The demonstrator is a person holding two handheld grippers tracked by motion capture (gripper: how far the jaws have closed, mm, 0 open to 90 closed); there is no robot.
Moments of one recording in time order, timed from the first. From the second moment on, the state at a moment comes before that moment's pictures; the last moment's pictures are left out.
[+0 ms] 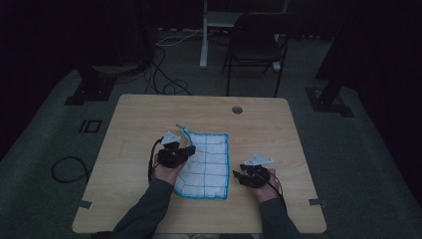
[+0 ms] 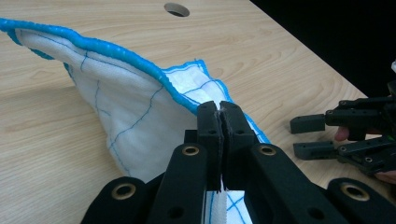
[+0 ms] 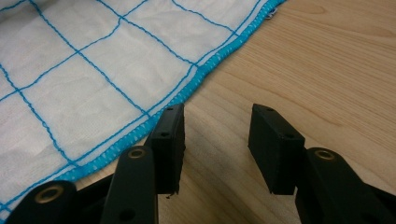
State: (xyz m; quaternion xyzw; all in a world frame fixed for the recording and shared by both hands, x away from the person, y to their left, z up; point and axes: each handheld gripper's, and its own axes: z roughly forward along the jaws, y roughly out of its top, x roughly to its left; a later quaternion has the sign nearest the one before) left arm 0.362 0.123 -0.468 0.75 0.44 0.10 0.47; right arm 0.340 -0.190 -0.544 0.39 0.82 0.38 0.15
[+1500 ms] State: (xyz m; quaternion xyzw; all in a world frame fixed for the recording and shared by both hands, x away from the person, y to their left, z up) left arm 0.383 0.079 -0.493 0.77 0.43 0.06 0.47; right arm 0.341 -0.191 -0.545 0.40 0.82 0.38 0.16
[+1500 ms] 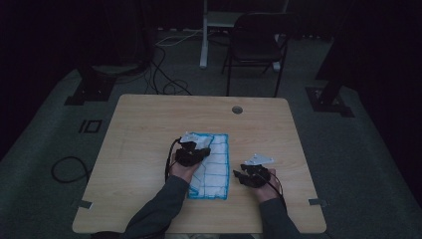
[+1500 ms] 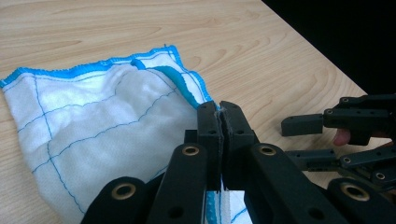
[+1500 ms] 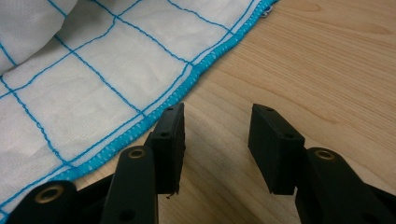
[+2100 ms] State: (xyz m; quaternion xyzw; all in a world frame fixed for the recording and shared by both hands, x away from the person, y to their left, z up) left arm 0.385 0.057 -0.487 0.77 0.42 0.05 0.47; right arm 0.341 -0.191 -0.545 0.40 0.82 0.38 0.15
